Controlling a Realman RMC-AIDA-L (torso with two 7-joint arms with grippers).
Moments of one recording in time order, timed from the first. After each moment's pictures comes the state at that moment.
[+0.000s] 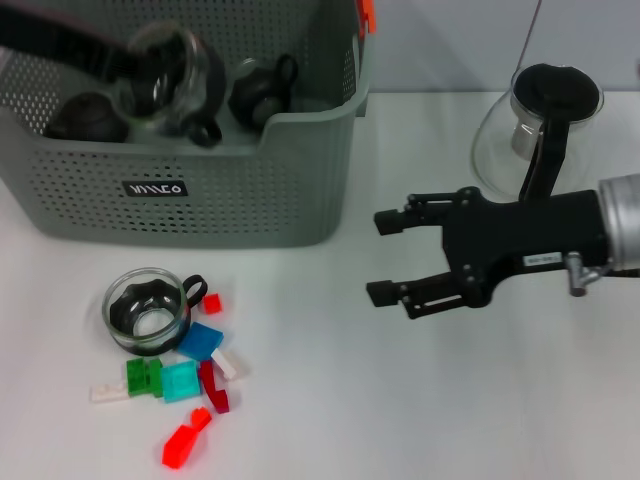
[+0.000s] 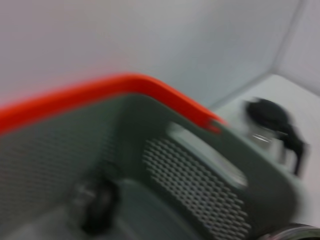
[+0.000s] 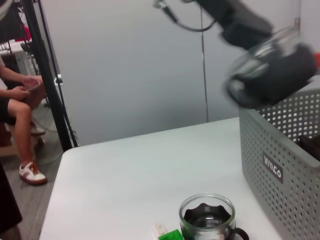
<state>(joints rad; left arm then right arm) -0.76 -2.00 0.66 1.38 2.44 1.75 -2.29 0.57 2.07 -1.13 -0.92 -1.82 -1.58 1.55</state>
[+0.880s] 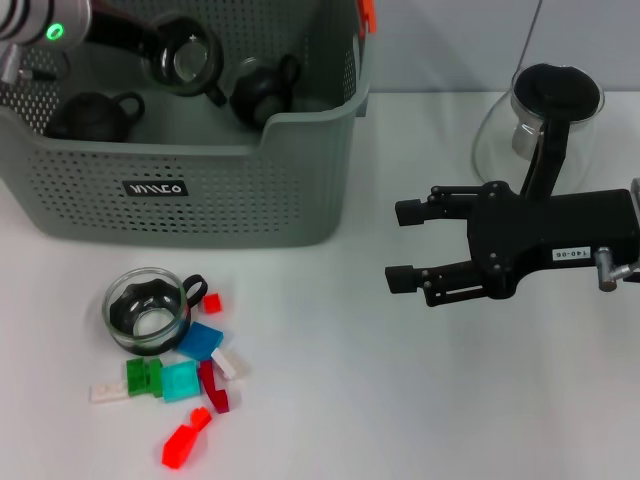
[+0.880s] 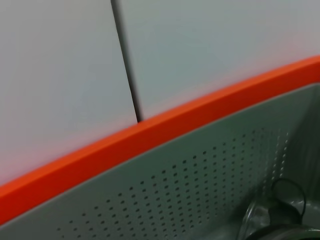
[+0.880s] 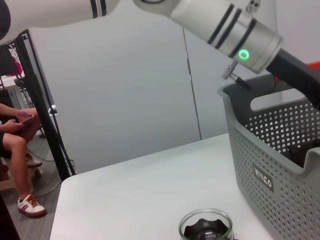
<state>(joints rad) -0.89 -2.00 0.90 0.81 2.64 0.87 -2.29 0.54 2.07 -1.02 -0.92 -1.83 -1.65 1.59</state>
